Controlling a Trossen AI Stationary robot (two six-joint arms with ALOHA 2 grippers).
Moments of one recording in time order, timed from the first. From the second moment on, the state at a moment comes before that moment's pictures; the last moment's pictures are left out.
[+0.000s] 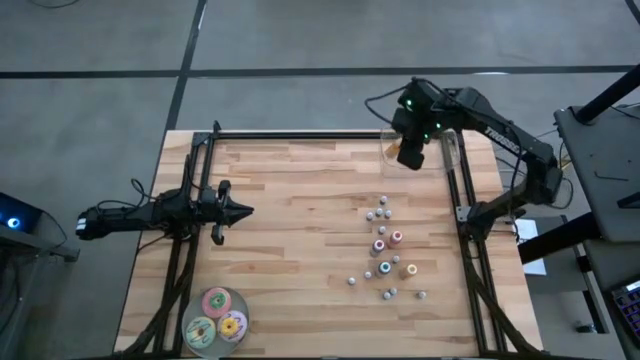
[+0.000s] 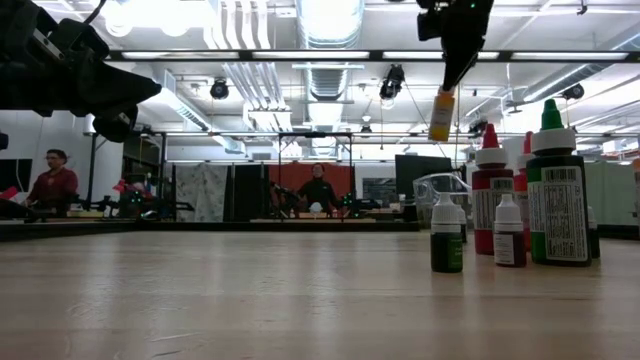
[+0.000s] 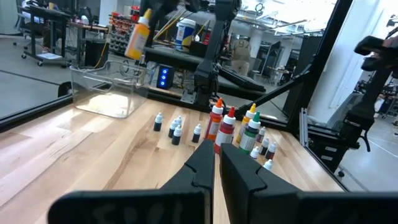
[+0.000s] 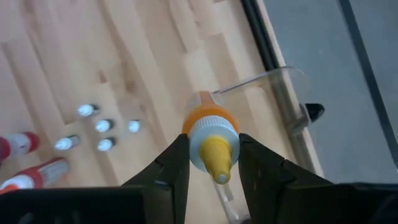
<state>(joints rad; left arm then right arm) 0.04 0.00 0.01 0.01 0.00 -0.24 -0.61 1.47 1.65 -1.35 0.02 -0.25</state>
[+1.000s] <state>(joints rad) 0.04 0.00 0.01 0.01 0.00 -0.24 -0.85 1.83 1.76 -1.29 0.02 -0.24</state>
